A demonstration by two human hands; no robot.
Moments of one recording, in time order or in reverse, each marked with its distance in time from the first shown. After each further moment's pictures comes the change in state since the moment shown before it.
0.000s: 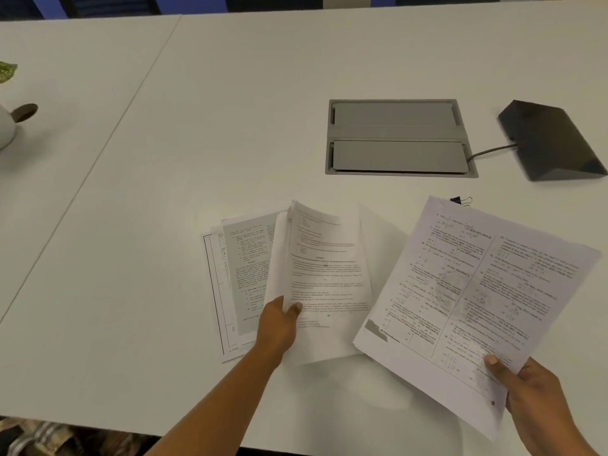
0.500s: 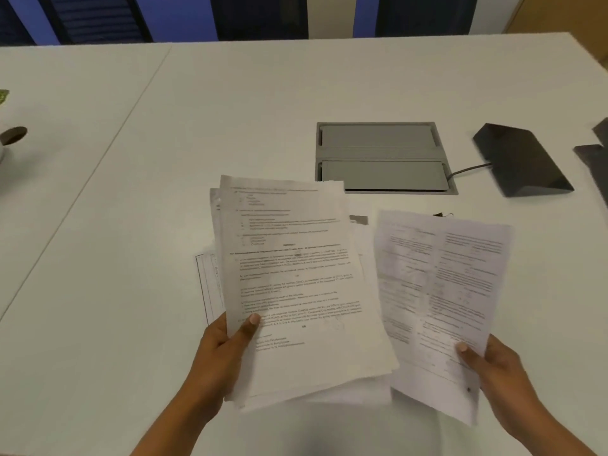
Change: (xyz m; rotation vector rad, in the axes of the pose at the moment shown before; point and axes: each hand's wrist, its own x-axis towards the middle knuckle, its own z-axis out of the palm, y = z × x) left_hand -0.074 0.045 -0.089 -0.273 -0.110 0.112; right_hand 0.008 -0.031 0.019 -0.007 -0.097 -0.109
